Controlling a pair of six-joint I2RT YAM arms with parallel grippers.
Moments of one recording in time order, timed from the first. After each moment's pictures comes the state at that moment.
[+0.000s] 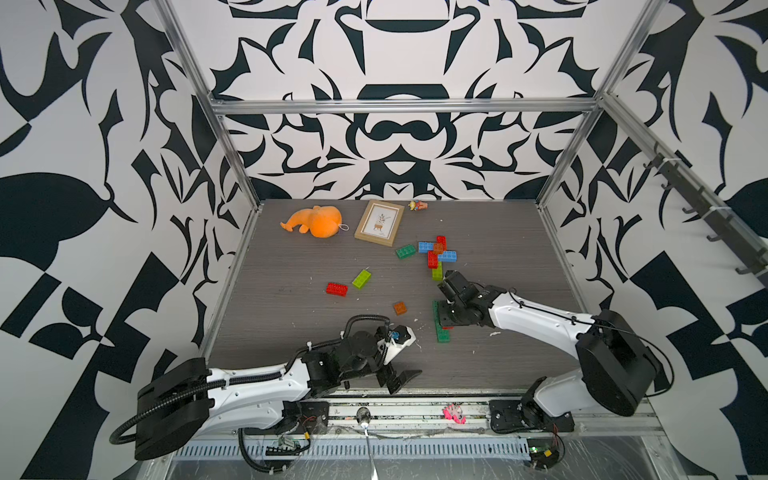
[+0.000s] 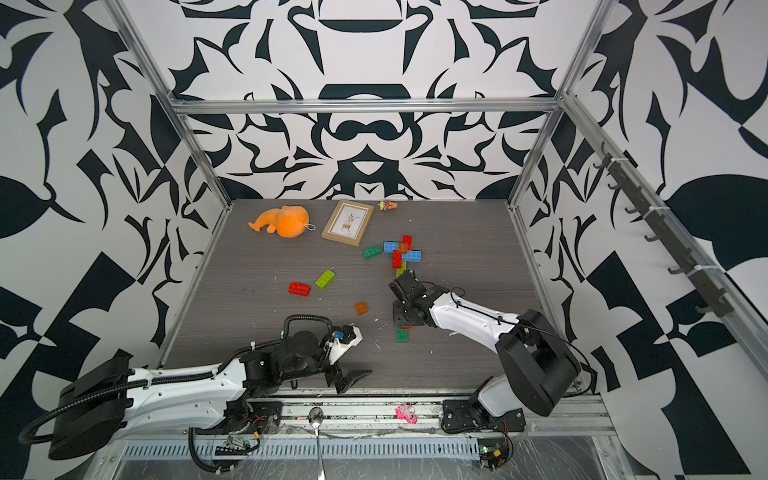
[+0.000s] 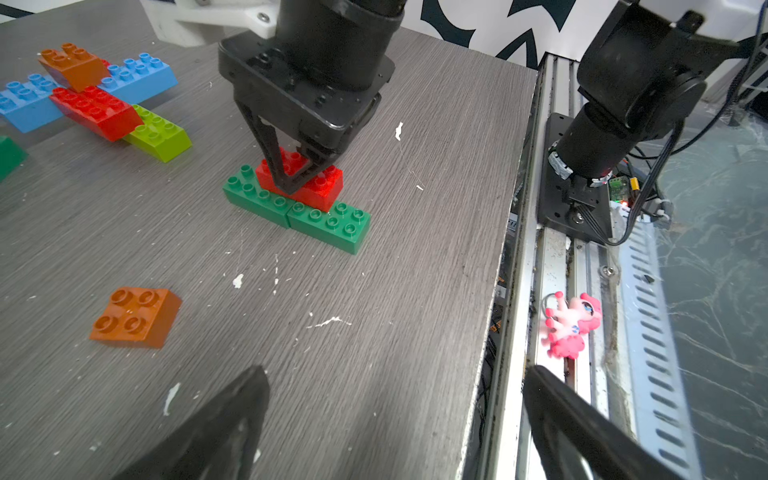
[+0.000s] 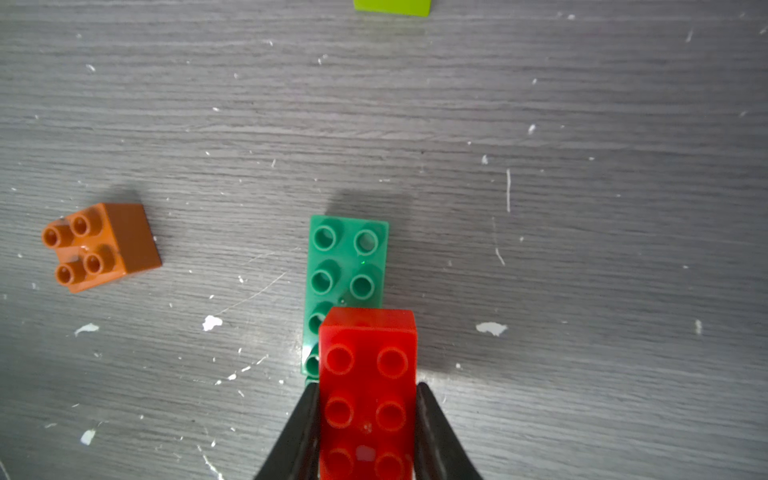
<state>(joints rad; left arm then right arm) -1.19 1.05 0.32 0.27 0.08 -0.08 0.69 1.46 0.80 -0.51 0.09 0.62</state>
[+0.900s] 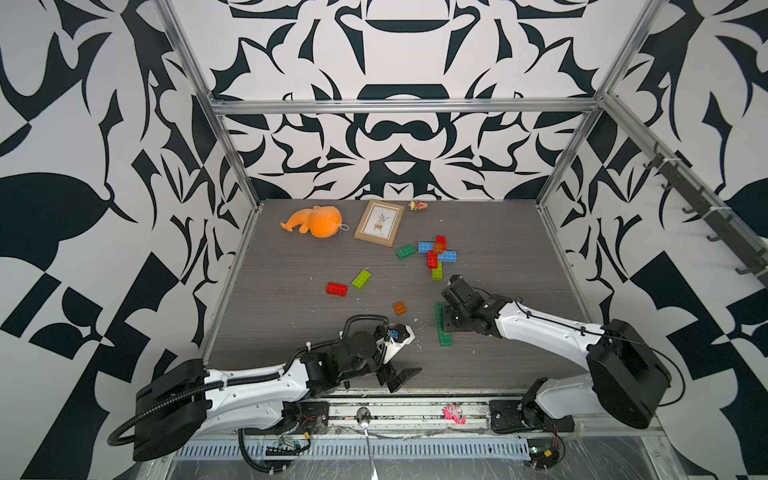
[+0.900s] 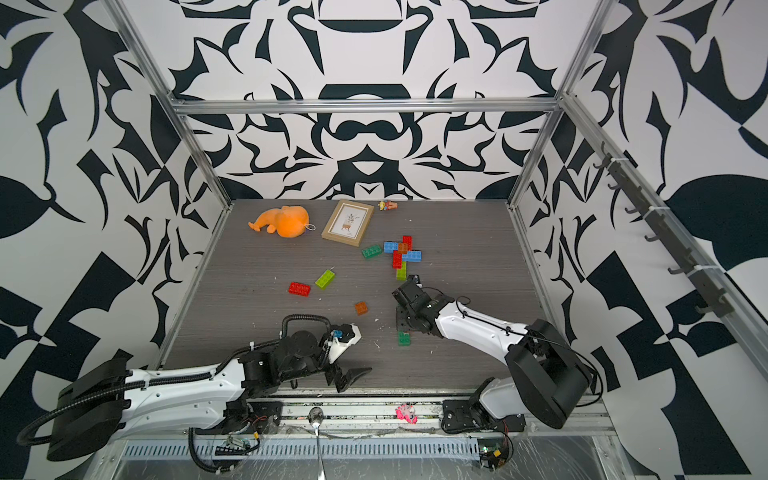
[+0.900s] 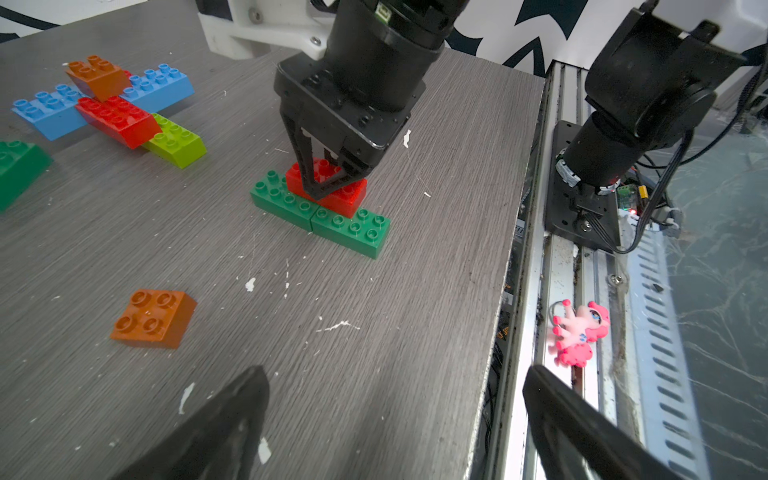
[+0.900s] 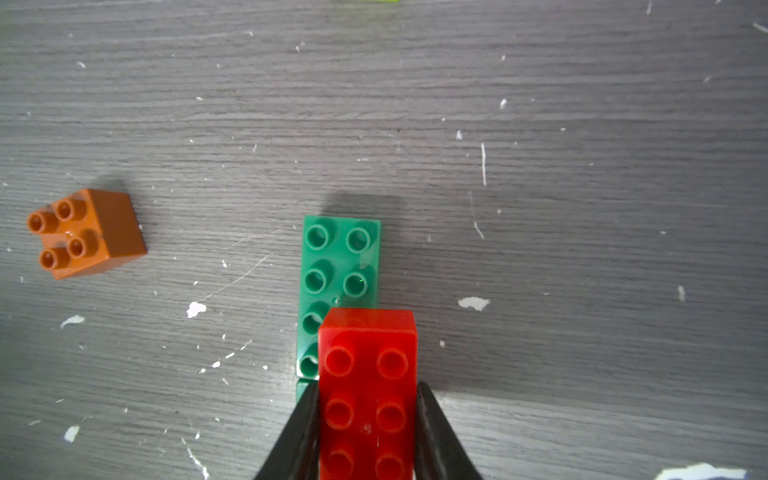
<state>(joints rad) -1.19 1.03 0.32 0.27 0.06 -0.08 0.70 1.43 0.72 -0.47 0.12 0.66</state>
